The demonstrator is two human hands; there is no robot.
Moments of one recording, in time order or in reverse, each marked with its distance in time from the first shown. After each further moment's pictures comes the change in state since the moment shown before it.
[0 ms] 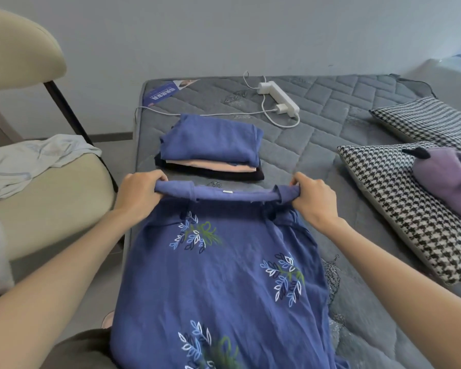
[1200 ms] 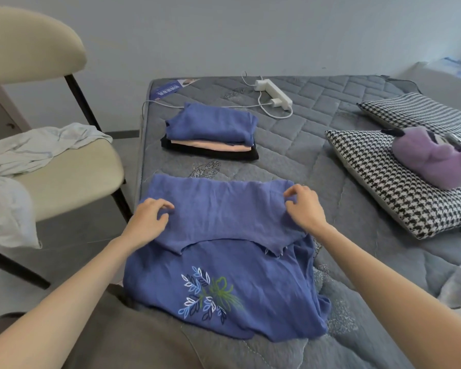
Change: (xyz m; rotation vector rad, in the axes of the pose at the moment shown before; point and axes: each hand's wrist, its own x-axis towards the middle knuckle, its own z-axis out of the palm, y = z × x) left_hand -0.136 -0.001 0.030 -0.309 -0.244 -0.143; right_hand -0.100 0.013 0.022 0.320 -0.095 0.189
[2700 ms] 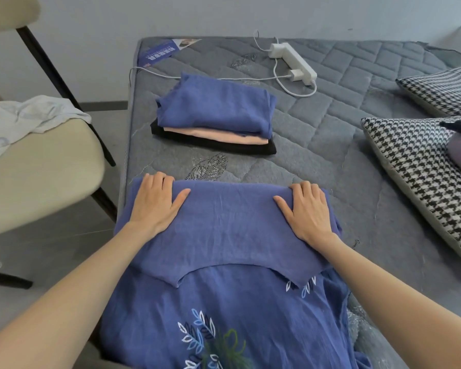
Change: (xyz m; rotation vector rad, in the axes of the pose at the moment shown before) left_hand 0.113 -0.024 0.046 0.458 0.195 0.147; right_hand 0.069 0.014 0.069 -0.500 0.065 -0.246
